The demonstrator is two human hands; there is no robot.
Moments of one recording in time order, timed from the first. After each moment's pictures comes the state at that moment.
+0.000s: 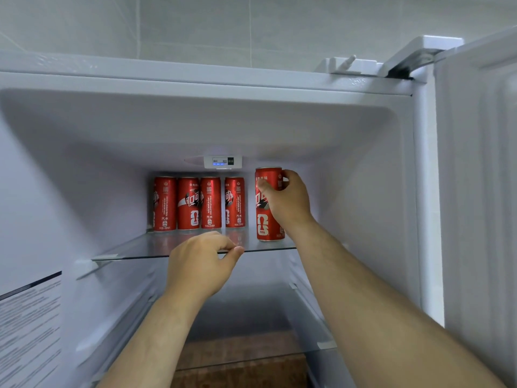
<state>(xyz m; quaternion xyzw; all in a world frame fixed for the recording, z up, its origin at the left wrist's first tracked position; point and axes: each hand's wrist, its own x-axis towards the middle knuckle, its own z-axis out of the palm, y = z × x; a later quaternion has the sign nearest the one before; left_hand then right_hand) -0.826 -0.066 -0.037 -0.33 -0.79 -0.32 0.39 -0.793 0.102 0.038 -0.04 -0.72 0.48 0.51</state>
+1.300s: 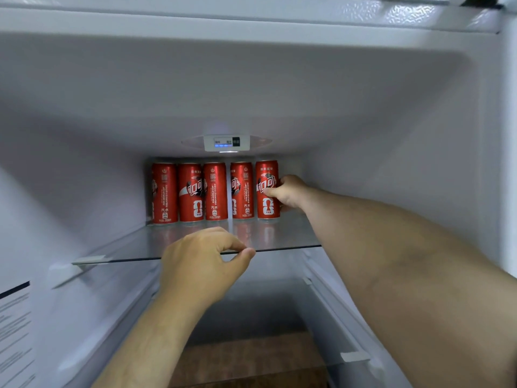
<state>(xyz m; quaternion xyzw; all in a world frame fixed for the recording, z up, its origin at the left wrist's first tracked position) -0.830 -0.069 -0.033 -0.34 -0.81 -0.31 0.37 -0.911 0.179 0.049 -0.13 -0.84 0.44 0.28</state>
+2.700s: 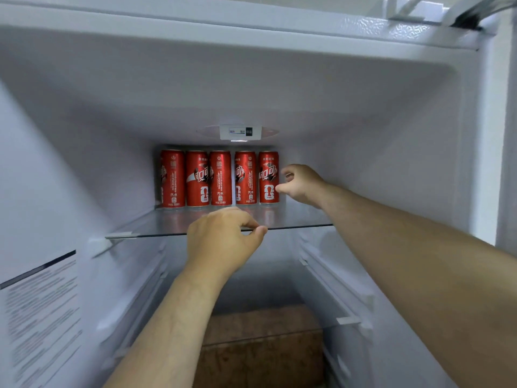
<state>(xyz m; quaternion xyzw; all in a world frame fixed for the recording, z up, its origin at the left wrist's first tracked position) -0.826 -0.067 -0.033 -0.35 -0.80 -0.31 0.38 -0.830 0.139 0.043 -0.13 -0.90 0.24 0.34</state>
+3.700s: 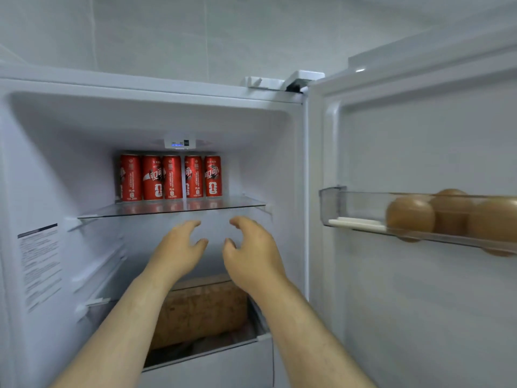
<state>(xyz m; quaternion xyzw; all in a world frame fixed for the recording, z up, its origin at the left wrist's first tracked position) -0.751 -0.080 -0.077 -0.34 -0.84 -0.38 0.18 -0.596 0.000 -0.070 -0.13 -0.84 0.33 0.41</state>
